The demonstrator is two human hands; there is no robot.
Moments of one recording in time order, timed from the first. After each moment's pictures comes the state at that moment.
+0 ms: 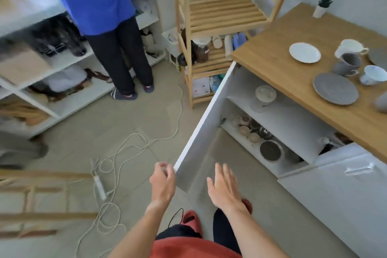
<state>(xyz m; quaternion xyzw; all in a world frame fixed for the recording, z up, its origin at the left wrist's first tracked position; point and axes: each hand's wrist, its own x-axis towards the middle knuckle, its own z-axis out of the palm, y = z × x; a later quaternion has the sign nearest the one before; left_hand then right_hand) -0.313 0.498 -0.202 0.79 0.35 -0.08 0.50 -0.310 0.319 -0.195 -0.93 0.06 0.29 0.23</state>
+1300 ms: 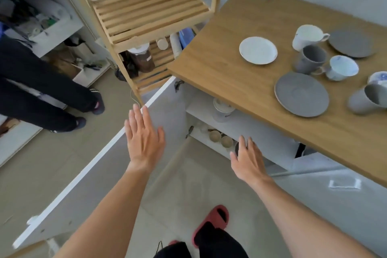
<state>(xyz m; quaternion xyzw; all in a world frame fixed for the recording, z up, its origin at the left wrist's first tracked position) -0.005 0.384 -0.216 0.99 0.00 0.03 0.11 -0.090 0.121 -0.245 -0.95 0.20 0.19 0.16</state>
